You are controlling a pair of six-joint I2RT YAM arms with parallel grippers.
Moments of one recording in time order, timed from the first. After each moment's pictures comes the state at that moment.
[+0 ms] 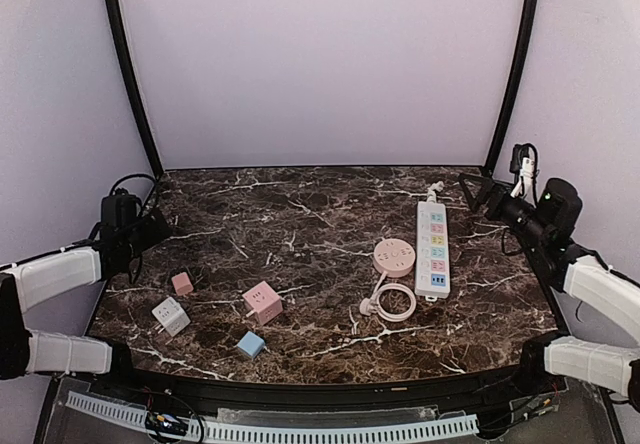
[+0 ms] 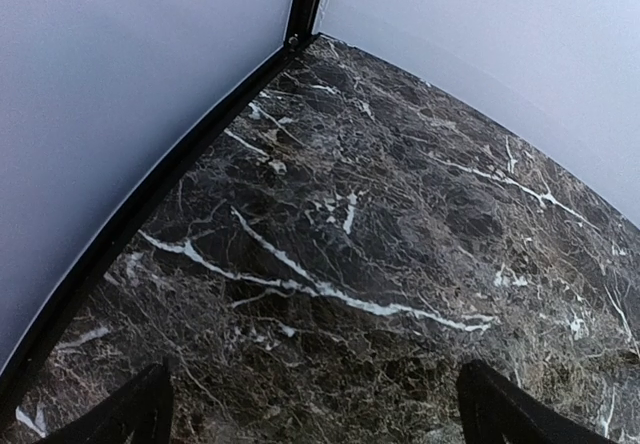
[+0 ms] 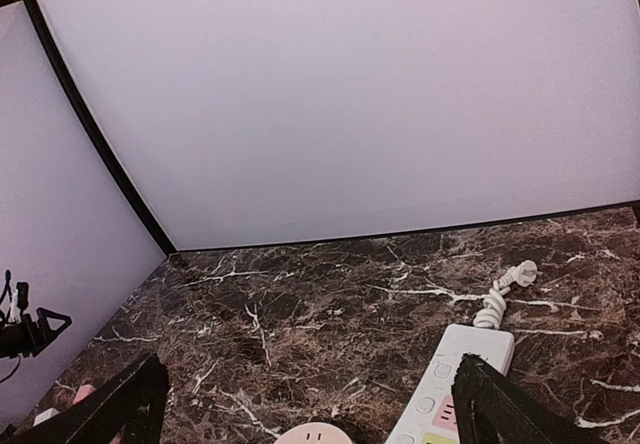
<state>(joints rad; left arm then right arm) -0.08 1.12 0.51 0.04 -0.33 -0.50 0.16 0.90 0.47 0.42 -0.34 0.41</state>
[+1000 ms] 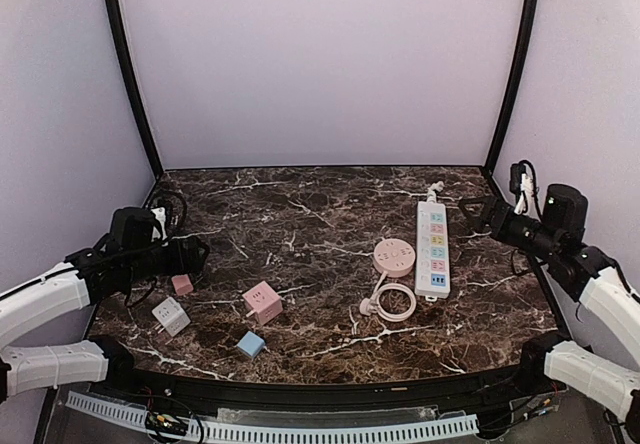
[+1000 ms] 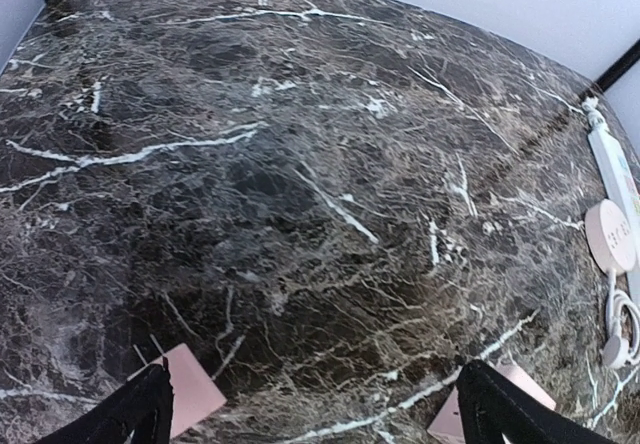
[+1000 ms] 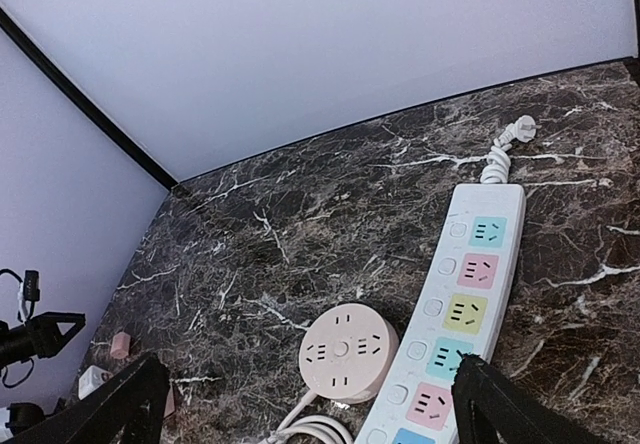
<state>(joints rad) -0.44 0.87 0.50 -0.29 -0.14 -0.45 0.21 0.70 0.53 -0.12 -0.33 0.51</state>
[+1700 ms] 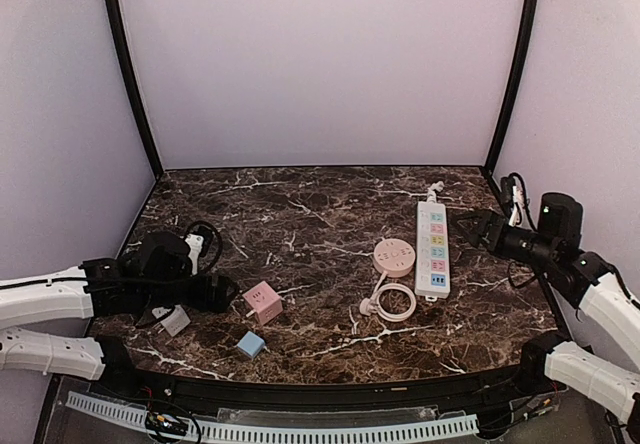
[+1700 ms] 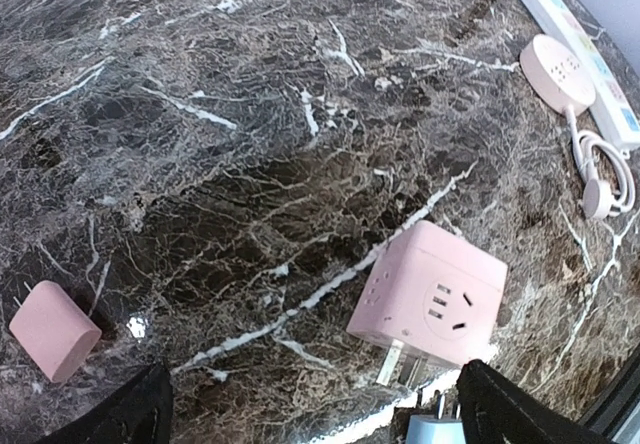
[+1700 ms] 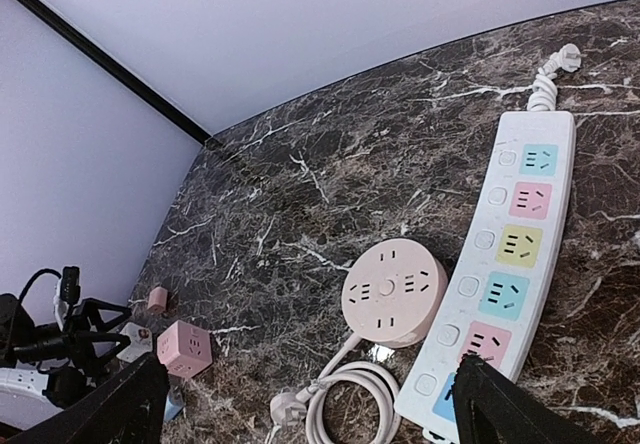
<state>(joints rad) -0.83 0.89 0.50 -0.38 -0.23 -0.48 0.25 0.65 0.50 -0.20 -0.42 0.57</state>
